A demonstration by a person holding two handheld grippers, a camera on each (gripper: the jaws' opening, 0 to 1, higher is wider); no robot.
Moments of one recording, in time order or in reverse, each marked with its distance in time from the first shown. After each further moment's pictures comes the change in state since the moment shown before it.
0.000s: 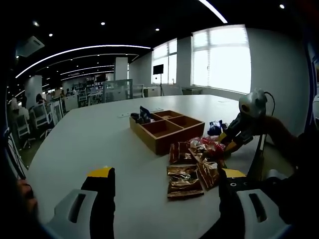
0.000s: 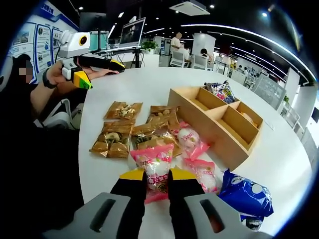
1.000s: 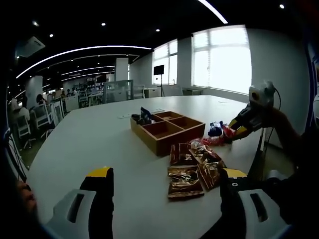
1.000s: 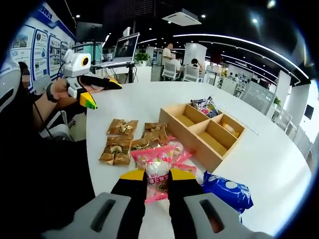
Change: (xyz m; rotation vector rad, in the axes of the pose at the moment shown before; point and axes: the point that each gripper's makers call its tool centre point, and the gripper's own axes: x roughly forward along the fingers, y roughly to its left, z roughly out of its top) left arm -0.002 0.000 0.004 0.003 -0.005 0.007; right arm -0.054 -0.008 0.021 0.024 -0.103 -0.074
